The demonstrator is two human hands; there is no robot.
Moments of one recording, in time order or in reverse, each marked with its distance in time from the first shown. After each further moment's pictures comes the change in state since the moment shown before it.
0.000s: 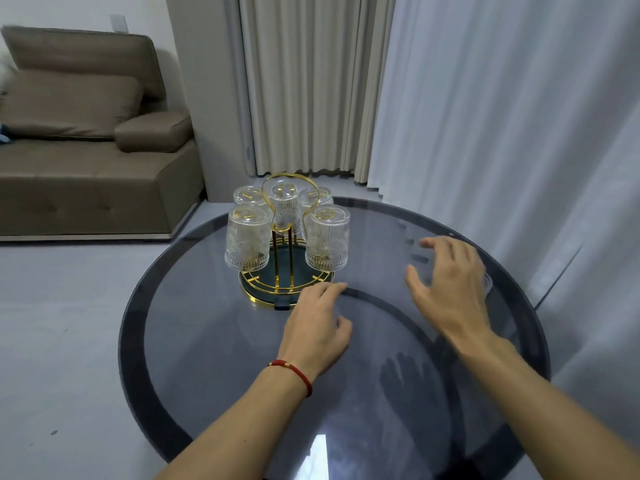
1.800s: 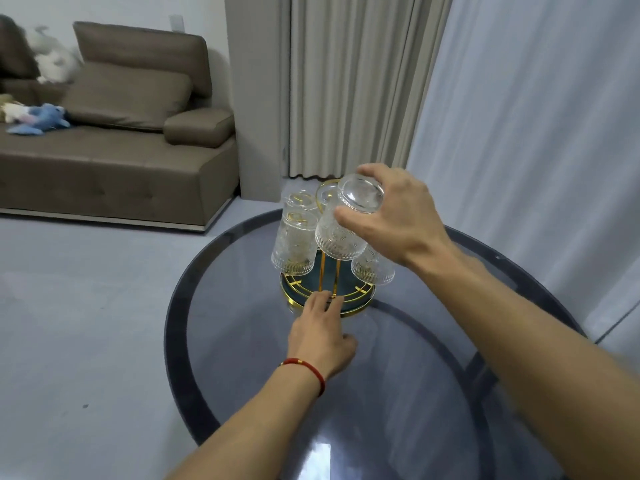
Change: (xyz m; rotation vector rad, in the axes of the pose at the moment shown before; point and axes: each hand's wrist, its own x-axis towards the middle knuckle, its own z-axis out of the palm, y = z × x) left_hand 0.002 -0.059 -0.019 0.156 -0.145 -0.255; right_hand 0.074 -0.181 -0.010 0.304 -0.221 -0.279
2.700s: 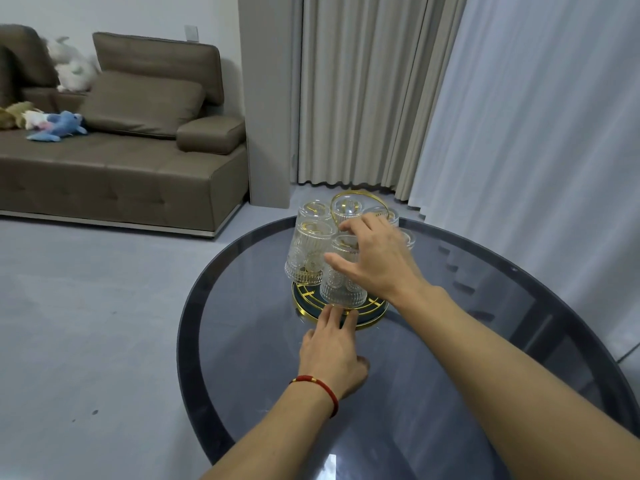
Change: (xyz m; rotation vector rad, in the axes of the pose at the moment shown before) left_hand -0.003 0.002 -0.005 0.125 -0.048 0.050; right_hand 0.006 0.039 0.077 -0.236 -0.148 -0.159
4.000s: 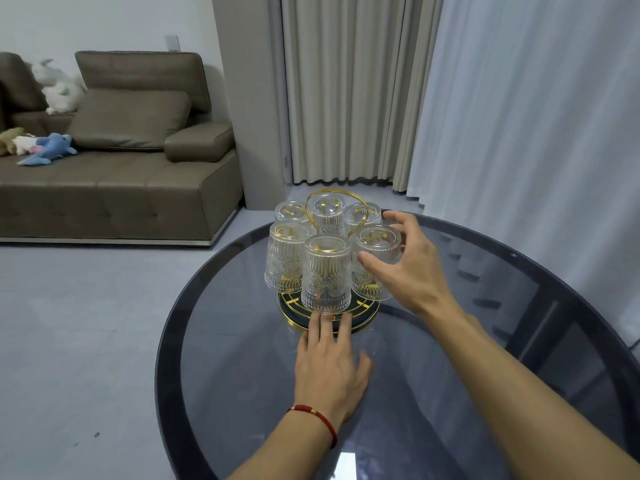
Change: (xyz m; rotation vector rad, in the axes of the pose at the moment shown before) left_hand 0.003 0.012 0.031 0.079 0.138 -0.029; right_hand -0.036 0.063 0.000 0.545 0.265 0.294
